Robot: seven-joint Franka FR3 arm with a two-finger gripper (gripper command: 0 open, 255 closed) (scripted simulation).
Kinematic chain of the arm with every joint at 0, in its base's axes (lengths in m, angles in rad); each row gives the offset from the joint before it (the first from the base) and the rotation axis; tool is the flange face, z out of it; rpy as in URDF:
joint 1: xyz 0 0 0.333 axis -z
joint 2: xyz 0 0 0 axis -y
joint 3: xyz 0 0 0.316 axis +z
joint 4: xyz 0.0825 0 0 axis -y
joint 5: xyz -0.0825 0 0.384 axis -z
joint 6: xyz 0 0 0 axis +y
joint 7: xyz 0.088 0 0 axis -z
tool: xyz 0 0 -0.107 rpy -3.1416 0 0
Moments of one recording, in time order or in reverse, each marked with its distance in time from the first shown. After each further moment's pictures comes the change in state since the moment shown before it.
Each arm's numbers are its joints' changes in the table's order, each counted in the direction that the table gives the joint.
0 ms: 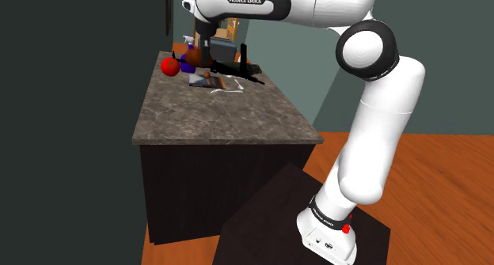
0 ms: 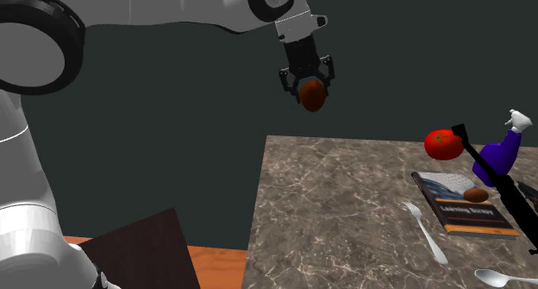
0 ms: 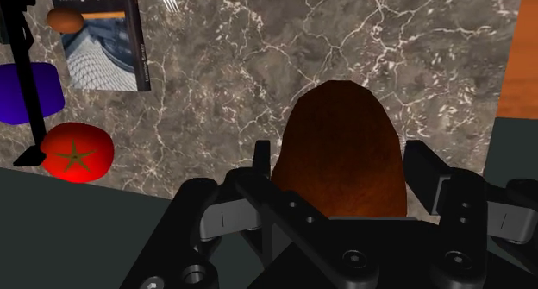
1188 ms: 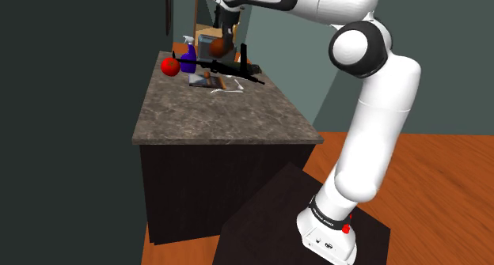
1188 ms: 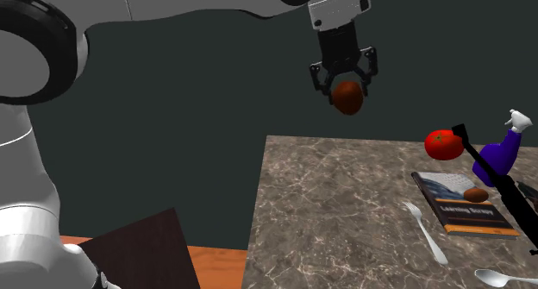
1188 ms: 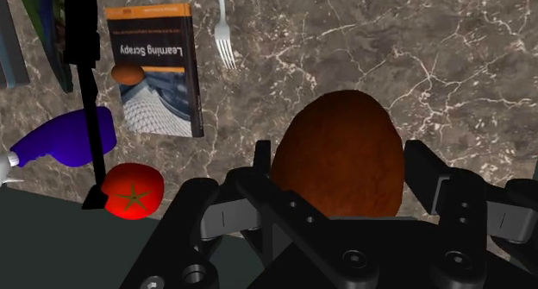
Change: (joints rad) arm 0.129 -0.024 -0.071 0.128 -0.067 0.056 -0.225
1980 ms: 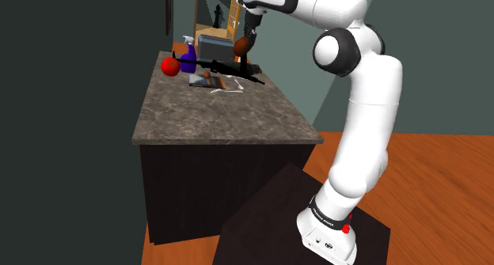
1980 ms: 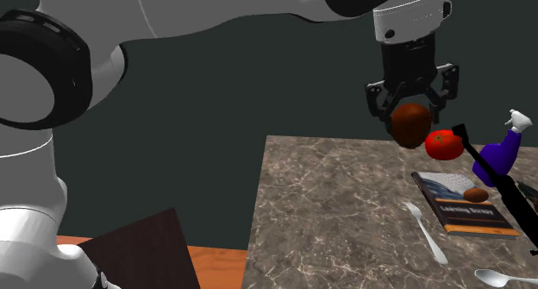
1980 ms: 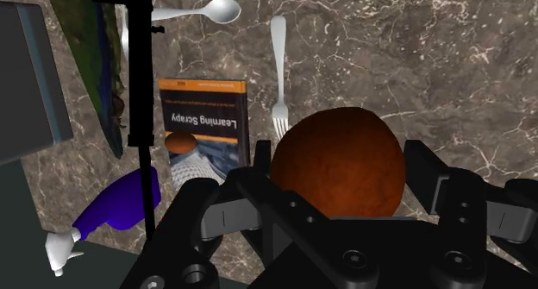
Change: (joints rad) arm 0.195 -0.128 -0.078 0.172 -0.115 -0.001 -0.276
